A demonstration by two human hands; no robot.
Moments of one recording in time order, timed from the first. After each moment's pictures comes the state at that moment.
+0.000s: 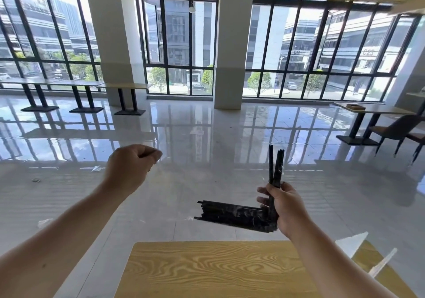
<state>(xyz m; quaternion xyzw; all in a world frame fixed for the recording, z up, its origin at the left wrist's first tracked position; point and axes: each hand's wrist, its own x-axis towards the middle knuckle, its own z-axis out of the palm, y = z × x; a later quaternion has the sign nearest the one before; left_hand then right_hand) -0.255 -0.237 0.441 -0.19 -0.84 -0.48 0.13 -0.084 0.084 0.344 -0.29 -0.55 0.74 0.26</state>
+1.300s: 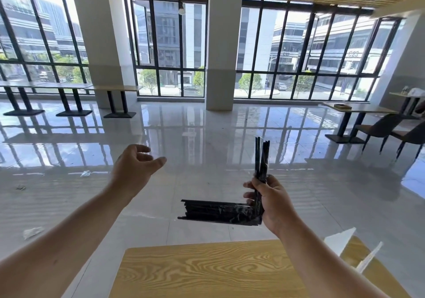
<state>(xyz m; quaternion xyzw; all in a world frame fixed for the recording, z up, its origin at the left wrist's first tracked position) -0.258 -0.210 0.433 -0.15 -0.81 -0.56 0.05 -0.086 0.069 0.359 -0.21 -0.53 0.78 0.27</state>
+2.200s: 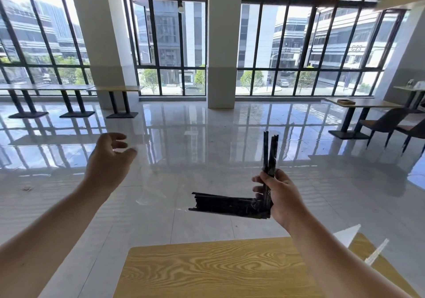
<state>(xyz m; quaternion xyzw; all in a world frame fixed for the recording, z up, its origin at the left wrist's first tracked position) -0.285 -0.243 0.441 -0.15 -0.80 -0.56 0.14 -0.078 0.080 0.374 -0.23 -0.52 0.77 0.28</state>
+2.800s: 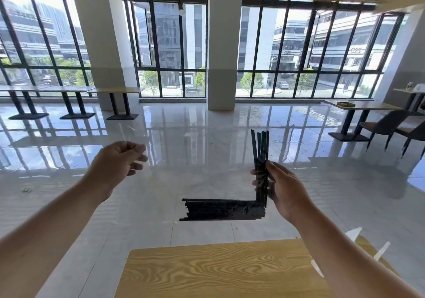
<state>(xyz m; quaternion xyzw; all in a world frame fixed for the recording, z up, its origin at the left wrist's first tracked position) -0.298 -0.244 0.446 -0.18 -0.77 -0.61 0.00 -0.073 0.085 0.397 -0.17 -0.59 0.74 0.27</state>
